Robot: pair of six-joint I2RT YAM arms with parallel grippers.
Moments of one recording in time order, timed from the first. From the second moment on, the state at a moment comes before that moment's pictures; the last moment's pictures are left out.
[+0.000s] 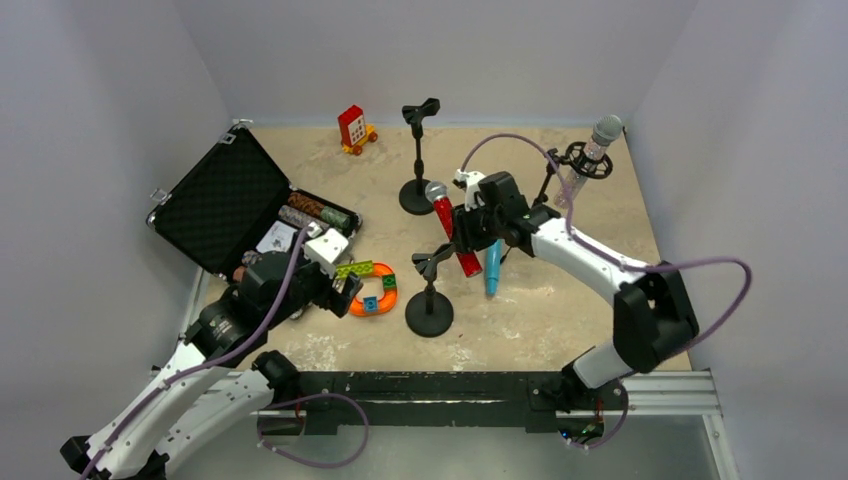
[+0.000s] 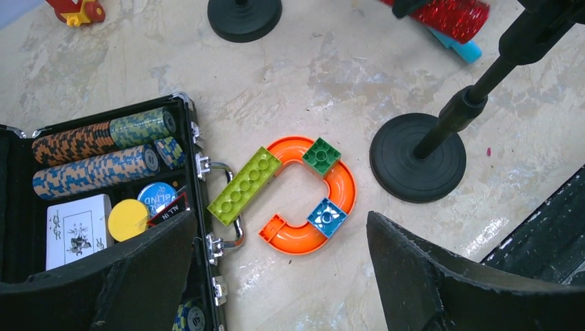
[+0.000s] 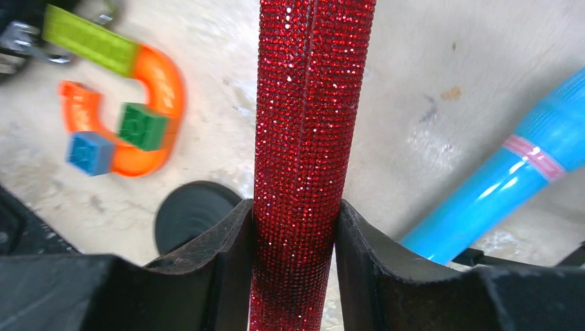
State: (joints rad) left arm -0.70 0.57 0.76 -0.64 -0.08 0.06; right arm 0.55 1.57 1.08 -0.39 -0.18 0.19
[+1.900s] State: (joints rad) left arm -0.70 0.43 0.72 -0.58 0.15 0.07; right arm 0.21 0.90 0.93 -0.49 -1.15 -0.39
